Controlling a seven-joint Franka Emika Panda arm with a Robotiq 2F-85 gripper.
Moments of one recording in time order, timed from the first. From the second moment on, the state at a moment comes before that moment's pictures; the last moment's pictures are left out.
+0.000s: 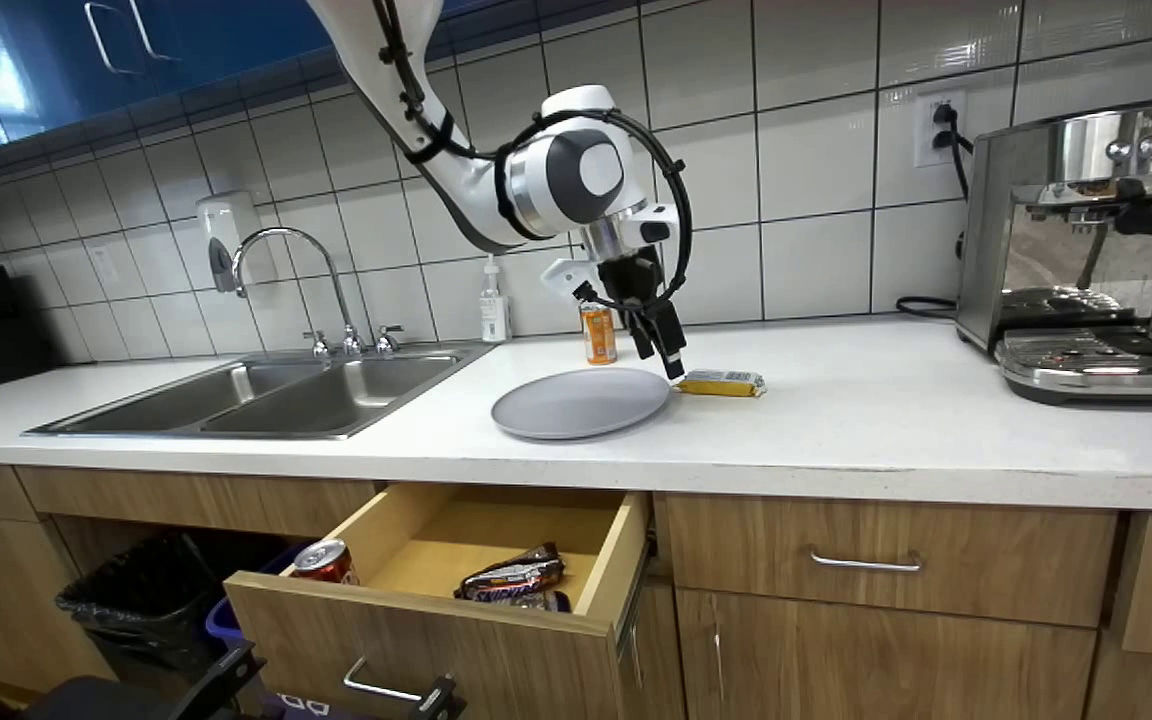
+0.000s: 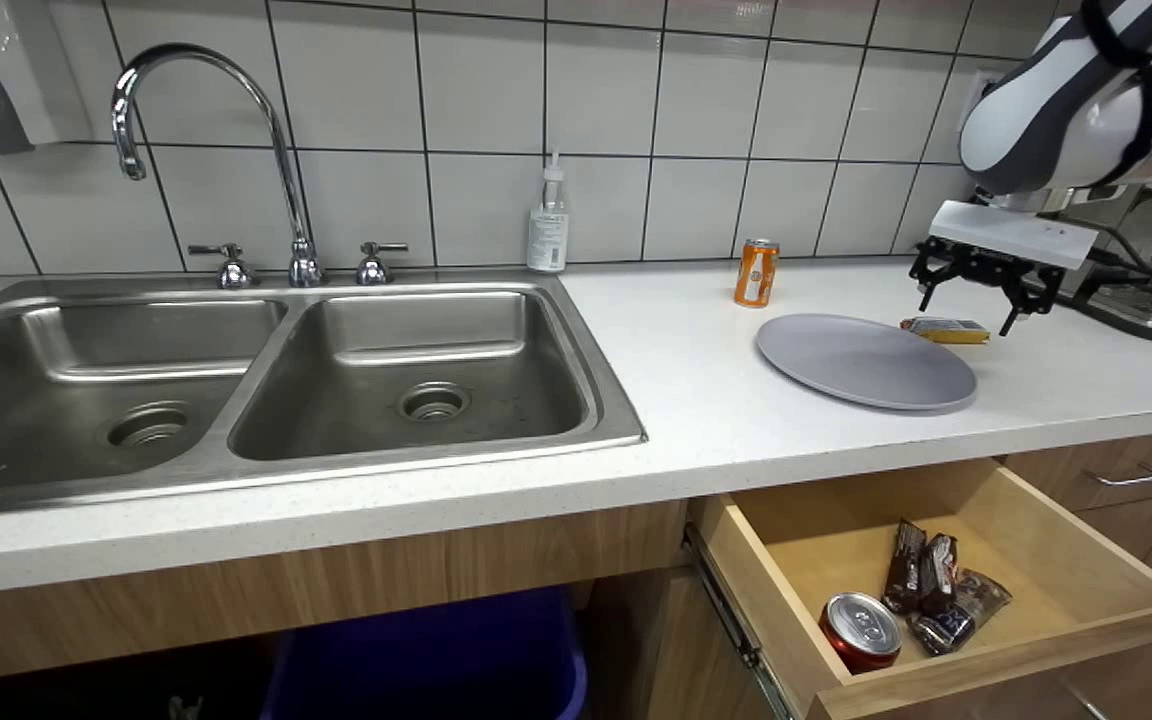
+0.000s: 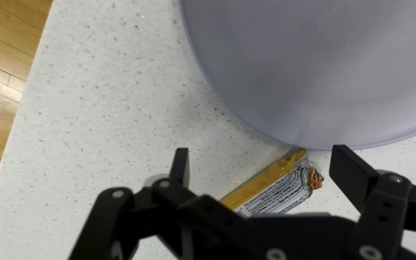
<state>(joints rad) -0.02 0.53 -0.29 -1.90 0.04 2.63 0.64</state>
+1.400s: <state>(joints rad) -0.09 0.80 -0.30 -1.49 0.08 2.42 0.86</state>
